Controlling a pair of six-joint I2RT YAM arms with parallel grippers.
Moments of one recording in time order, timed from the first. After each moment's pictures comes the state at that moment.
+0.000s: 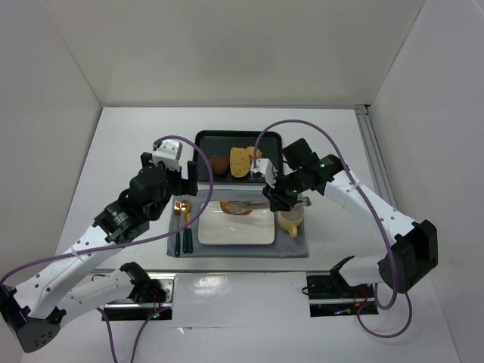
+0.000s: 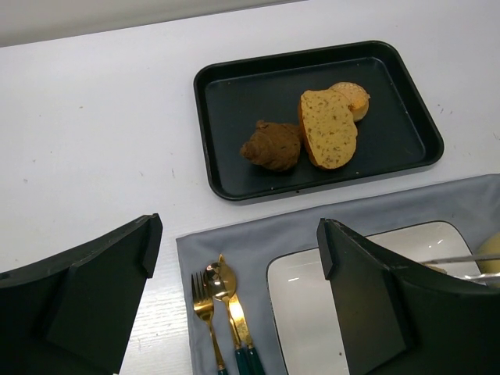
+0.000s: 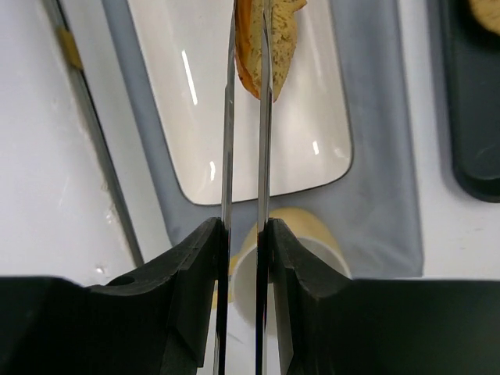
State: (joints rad) left arm -0.70 0.85 0.89 -0.34 -0.48 -0.16; right arm 0.56 1.33 1.17 -0.90 -0.48 -0.60
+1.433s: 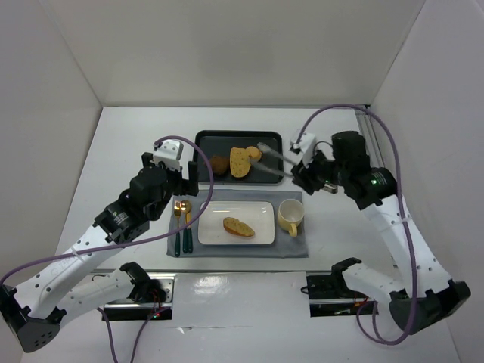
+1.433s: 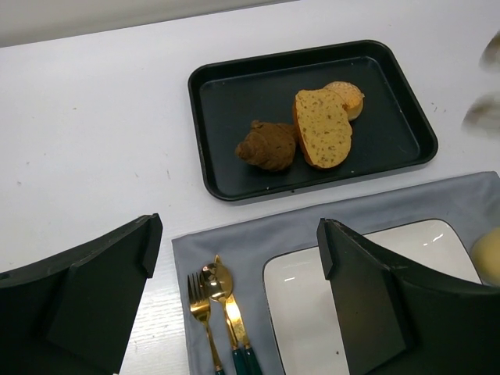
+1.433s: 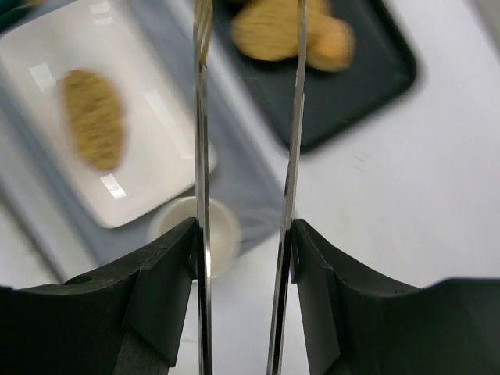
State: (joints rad) left arm -0.70 0.85 0.89 -0.34 -0.47 -0.16; right arm 0.42 1.07 1.24 -0.87 -0.39 -0.54
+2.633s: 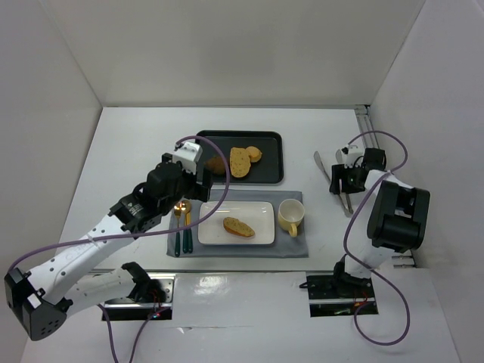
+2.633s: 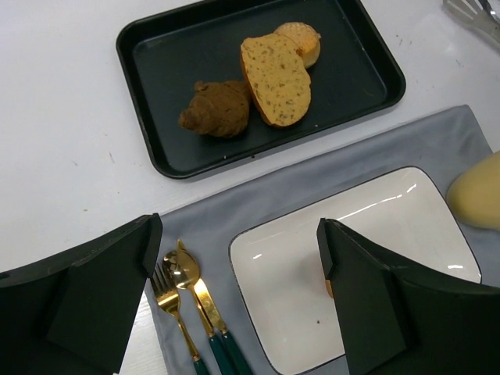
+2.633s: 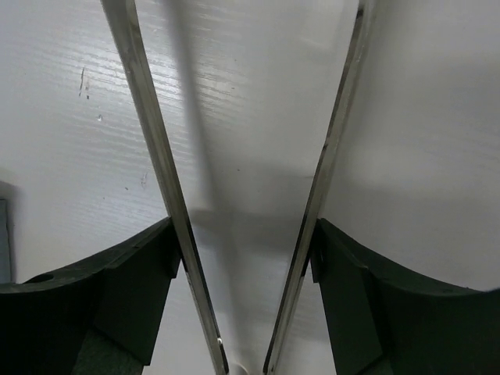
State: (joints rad) left arm -0.70 0.96 0.89 -0.34 -0.30 -0.16; right arm -0.32 1.64 0.85 -0.23 -0.35 -0.34
